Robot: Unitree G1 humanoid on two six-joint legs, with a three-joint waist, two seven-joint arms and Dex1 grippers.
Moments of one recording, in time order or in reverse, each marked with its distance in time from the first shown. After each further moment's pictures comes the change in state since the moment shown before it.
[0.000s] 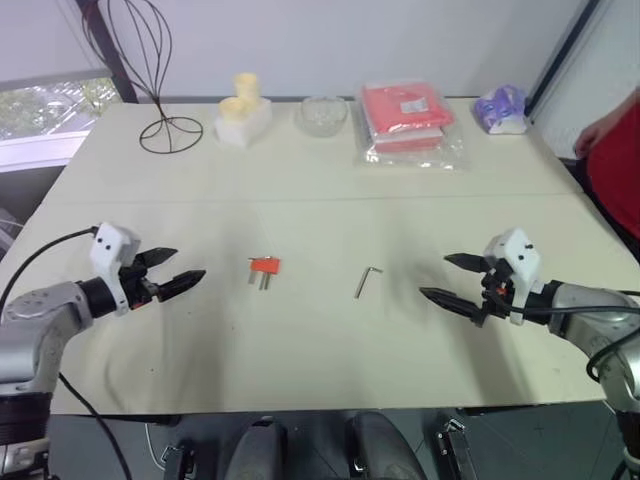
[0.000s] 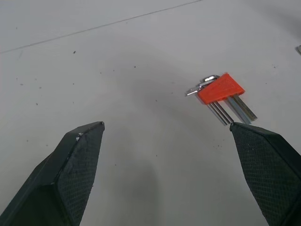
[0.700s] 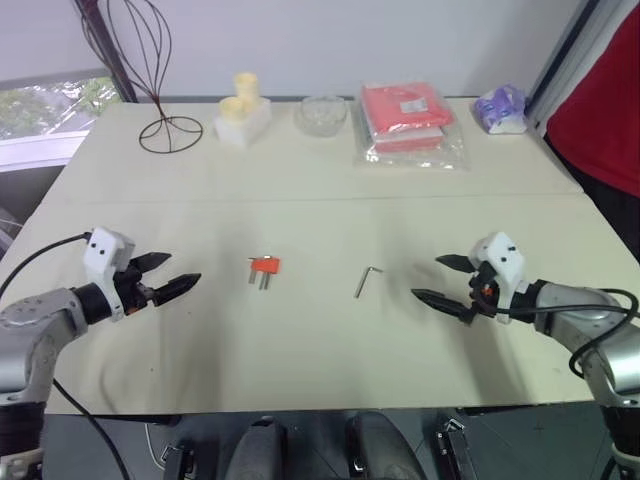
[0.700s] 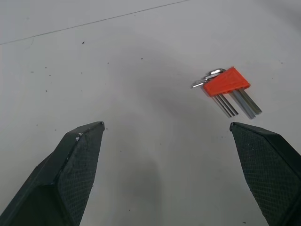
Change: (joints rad) left arm 0.031 0.003 0.026 -0.037 -0.005 0.011 0.037; right arm -0.036 0.015 0.085 0.040 -0.045 -0.031 -0.021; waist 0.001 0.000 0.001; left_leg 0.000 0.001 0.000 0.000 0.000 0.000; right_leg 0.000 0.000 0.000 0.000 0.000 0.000
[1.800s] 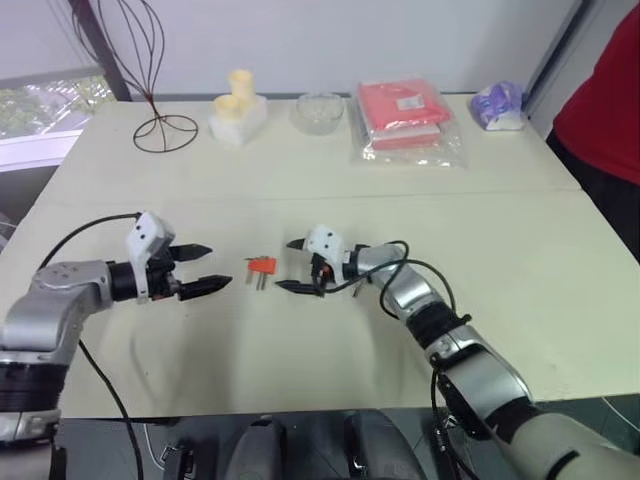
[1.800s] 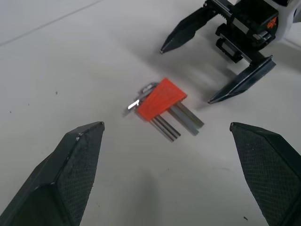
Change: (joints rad) left arm -0.161 0.034 -0.193 0.044 0.046 -0.014 -0.187; right arm -0.704 0.674 0.473 1.102 -0.396 -0.724 0.082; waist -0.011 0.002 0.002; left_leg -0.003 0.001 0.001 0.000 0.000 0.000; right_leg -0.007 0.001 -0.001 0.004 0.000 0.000
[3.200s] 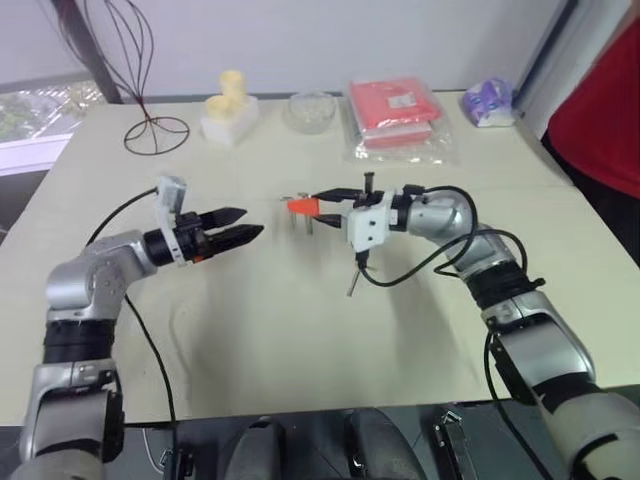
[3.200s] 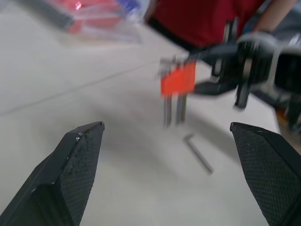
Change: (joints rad) left arm -0.389 -0.235 -0.019 0.266 -0.161 0.154 -0.036; right arm -0.095 -0.328 -0.038 -0.214 -0.416 -0.639 -0.202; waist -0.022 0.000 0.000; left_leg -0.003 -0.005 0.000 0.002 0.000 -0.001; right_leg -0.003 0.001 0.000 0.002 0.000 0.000
